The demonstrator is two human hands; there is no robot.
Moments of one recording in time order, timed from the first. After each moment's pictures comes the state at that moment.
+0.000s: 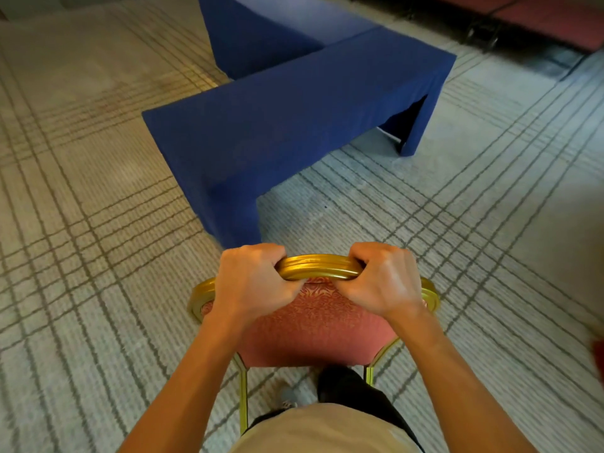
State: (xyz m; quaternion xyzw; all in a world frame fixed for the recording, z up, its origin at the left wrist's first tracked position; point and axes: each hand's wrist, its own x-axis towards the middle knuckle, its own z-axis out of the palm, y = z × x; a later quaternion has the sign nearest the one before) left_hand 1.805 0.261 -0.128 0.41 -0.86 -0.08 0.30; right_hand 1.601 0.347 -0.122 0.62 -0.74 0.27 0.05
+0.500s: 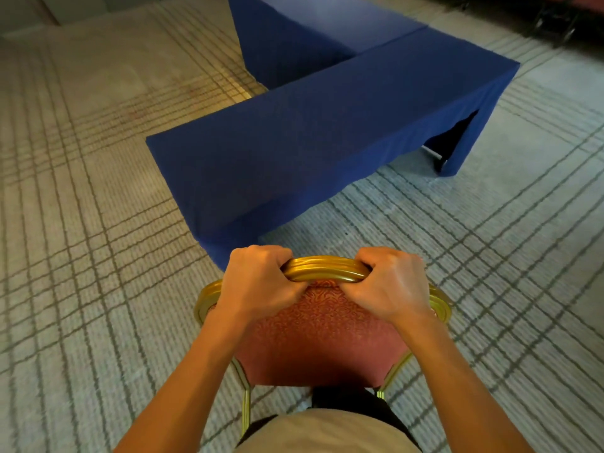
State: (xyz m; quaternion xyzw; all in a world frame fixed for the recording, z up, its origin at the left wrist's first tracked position) left_hand 1.662 0.047 -0.139 0.46 -0.85 -0.09 0.25; right_hand 1.450 0.116 -0.148 0.64 -0.73 0.24 0.03
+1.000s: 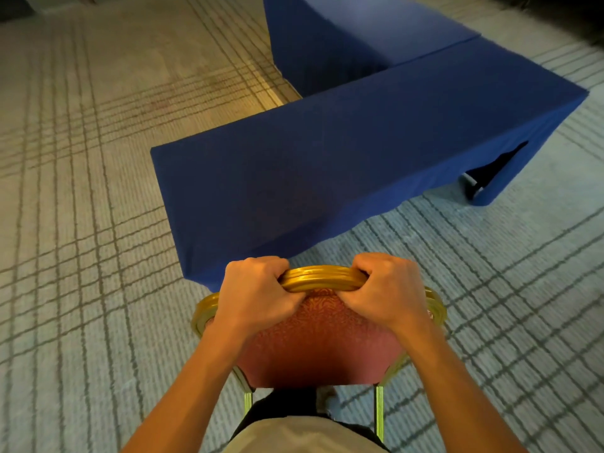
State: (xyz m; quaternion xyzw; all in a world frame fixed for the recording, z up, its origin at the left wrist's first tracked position) left_hand 1.602 -0.112 -0.150 0.53 -0.81 -0.08 0.24; right_hand 1.380 -0.079 -0.162 0.70 -0.66 0.27 0.00
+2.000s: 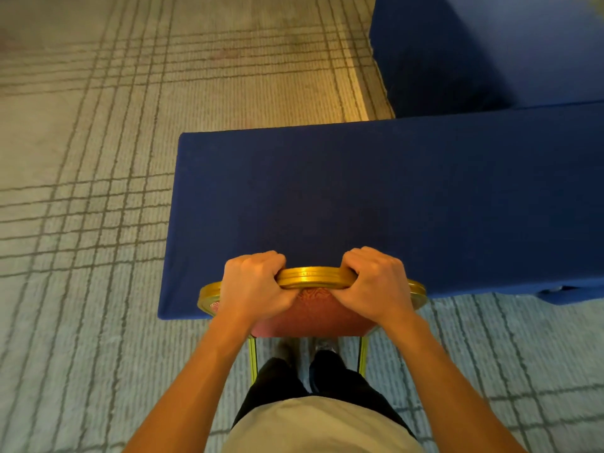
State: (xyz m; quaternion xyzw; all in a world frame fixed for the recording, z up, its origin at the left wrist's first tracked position) left_hand 1.568 -0.378 -0.209 0.67 -0.70 -0.06 0.23; right_hand 1.352 -0.427 -0.218 0.84 -0.48 0.25 -0.09
